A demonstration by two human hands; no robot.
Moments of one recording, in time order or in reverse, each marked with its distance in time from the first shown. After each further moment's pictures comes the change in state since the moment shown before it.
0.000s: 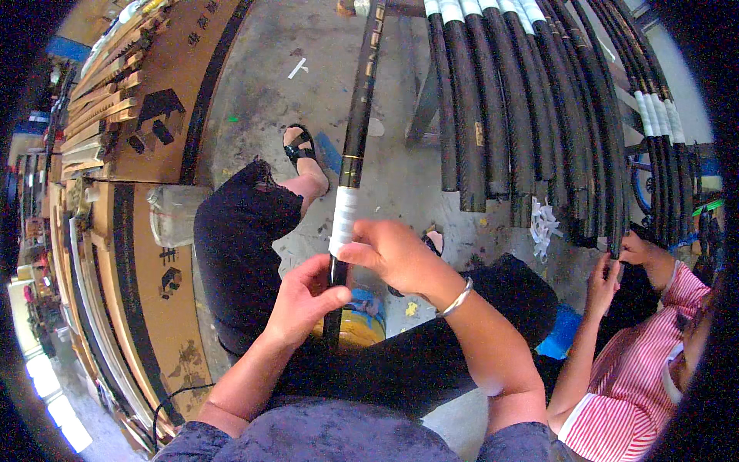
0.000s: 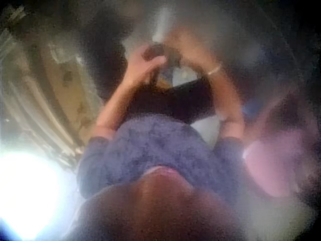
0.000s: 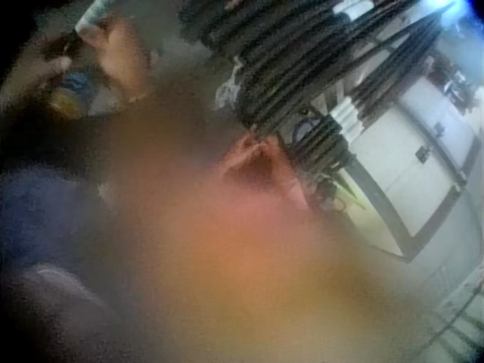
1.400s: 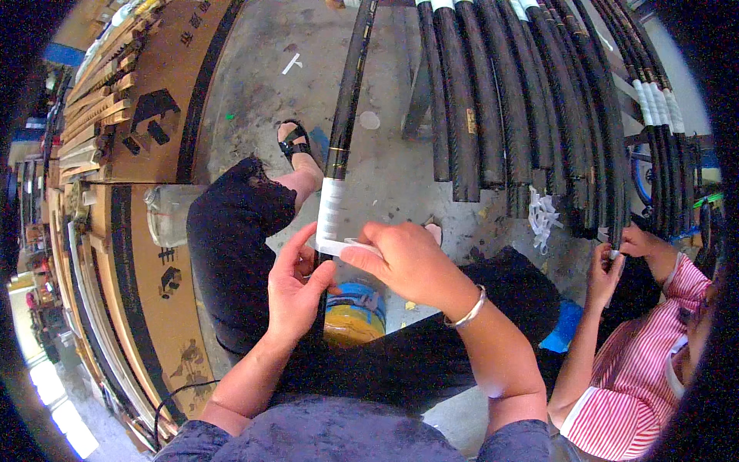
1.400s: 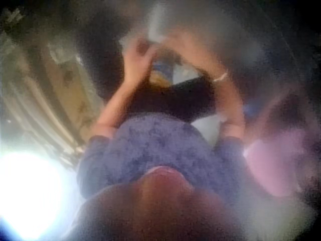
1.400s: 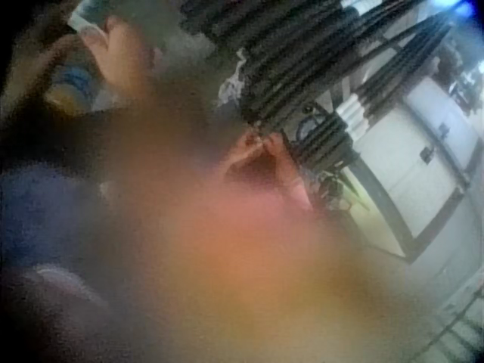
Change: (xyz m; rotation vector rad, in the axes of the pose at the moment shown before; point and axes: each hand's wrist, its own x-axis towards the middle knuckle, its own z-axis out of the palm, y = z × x) left_hand 0.004 0.003 0.009 0.138 0.268 -0.010; right_hand -0.020 -0.037 -0.012 -0.366 0.062 0.123
